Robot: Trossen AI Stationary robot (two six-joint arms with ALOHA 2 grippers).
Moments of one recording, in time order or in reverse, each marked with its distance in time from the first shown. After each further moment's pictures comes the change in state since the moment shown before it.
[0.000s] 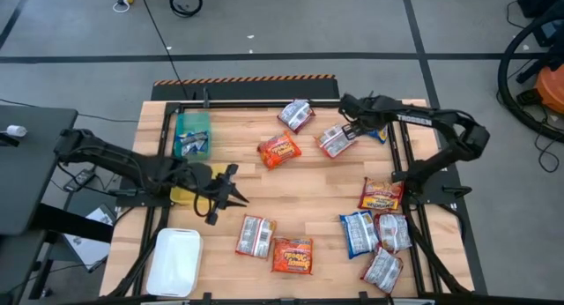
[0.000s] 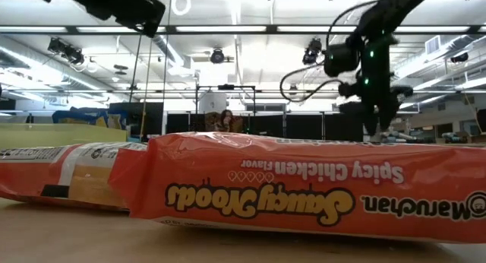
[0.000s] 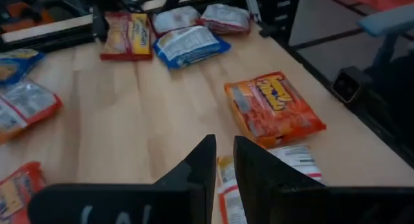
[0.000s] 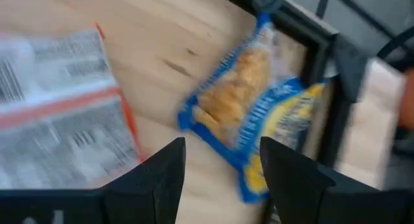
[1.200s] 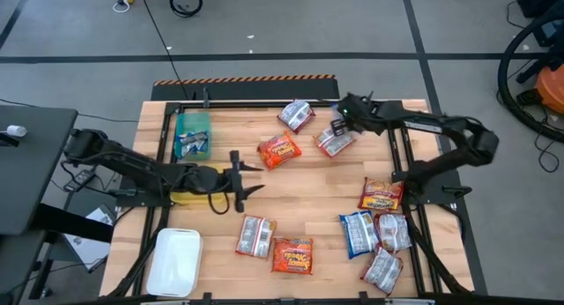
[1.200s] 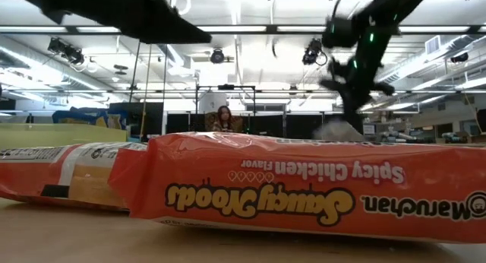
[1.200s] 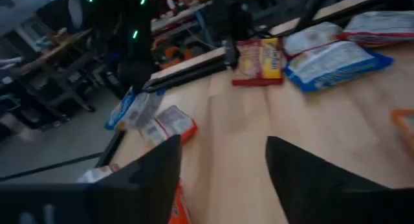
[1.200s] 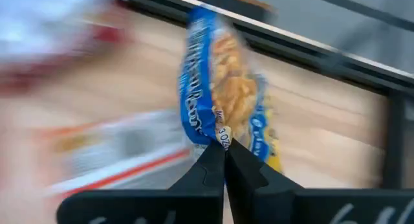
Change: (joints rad) left arm 0.032 0.205 -0.088 0.518 -0.472 0.199; right arm 0.114 -0.133 -0.027 0.269 -0.103 0.033
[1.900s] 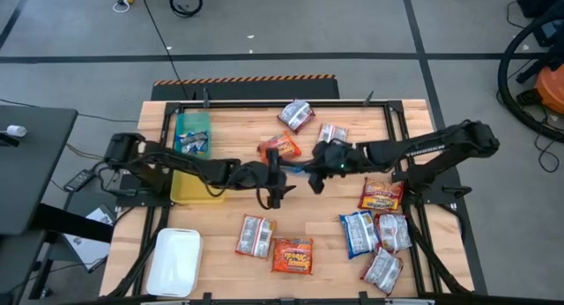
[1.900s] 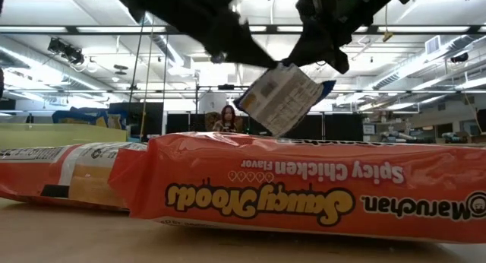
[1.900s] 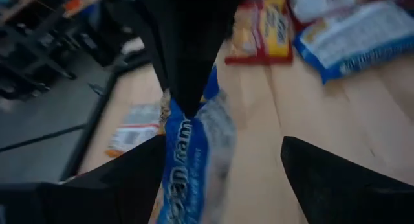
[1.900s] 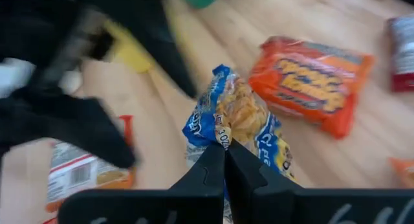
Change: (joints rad) left arm 0.106 0.423 0.441 -0.235 0.110 -0.003; right arm 0.623 0.038 0.017 0.410 -0.134 0.007
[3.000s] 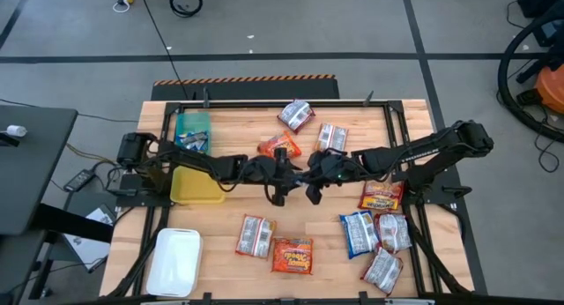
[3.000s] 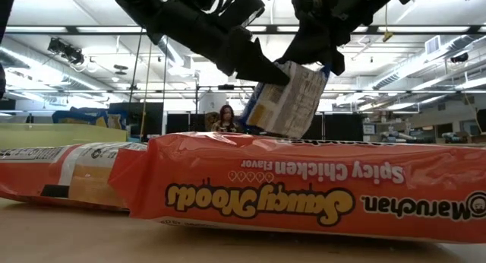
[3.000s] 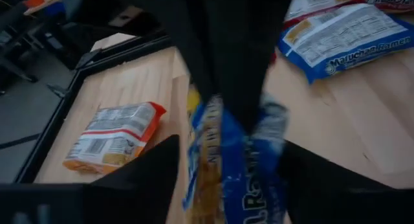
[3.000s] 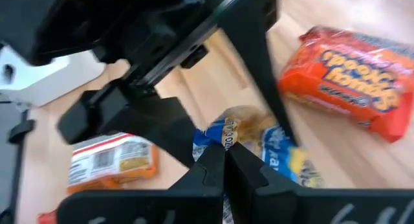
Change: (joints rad) left arm 0.067 0.092 0.013 0.091 0.178 -0.011; right arm 0.070 0.054 0.001 0.063 0.006 -0.018
